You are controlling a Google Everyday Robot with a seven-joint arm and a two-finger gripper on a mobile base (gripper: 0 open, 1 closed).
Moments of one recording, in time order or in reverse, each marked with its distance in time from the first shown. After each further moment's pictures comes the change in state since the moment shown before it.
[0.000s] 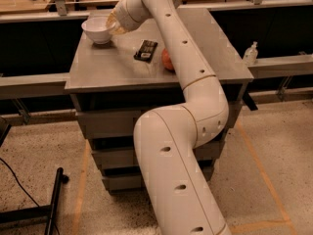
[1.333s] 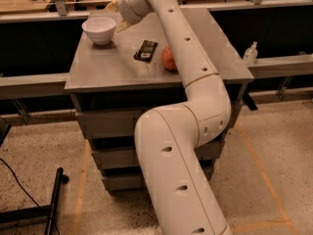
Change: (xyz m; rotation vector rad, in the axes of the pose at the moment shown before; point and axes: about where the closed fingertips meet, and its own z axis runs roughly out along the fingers) arm 0.013 -0.018 -0.018 0.041 0.055 -0.019
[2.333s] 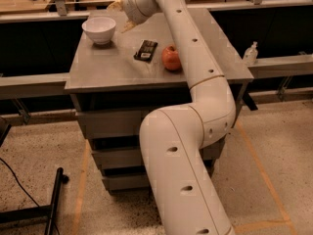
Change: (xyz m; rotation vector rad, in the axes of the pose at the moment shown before) arm 0.006 0.004 -0.015 0.020 -0.018 -0.018
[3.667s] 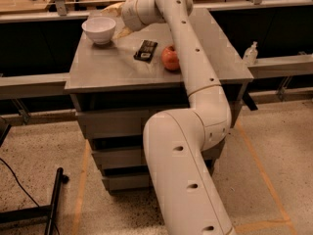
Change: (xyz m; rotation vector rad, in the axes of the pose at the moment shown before) arm -0.024 0.004 0.017 0.126 -0.153 0.002
